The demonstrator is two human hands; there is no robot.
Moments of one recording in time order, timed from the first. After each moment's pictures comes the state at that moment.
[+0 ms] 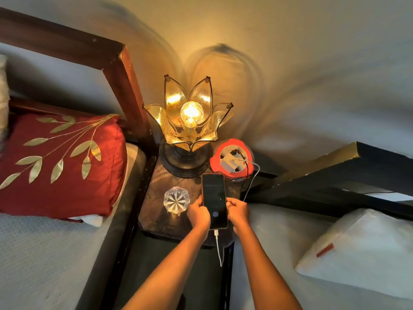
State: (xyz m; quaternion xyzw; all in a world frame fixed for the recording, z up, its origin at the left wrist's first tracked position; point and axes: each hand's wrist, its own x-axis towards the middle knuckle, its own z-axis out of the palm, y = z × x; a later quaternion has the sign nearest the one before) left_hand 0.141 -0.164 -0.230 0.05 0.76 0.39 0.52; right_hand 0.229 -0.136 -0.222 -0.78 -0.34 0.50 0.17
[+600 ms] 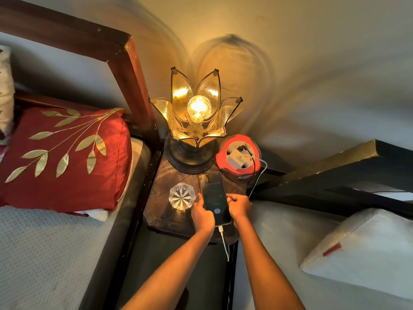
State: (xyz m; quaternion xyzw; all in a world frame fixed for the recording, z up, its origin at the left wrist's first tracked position) left_hand 0.140 -0.180 -0.247 0.16 0.79 0.33 0.49; right_hand 0.217 -0.131 -0.237 -0.79 -0.42 0.43 0.13
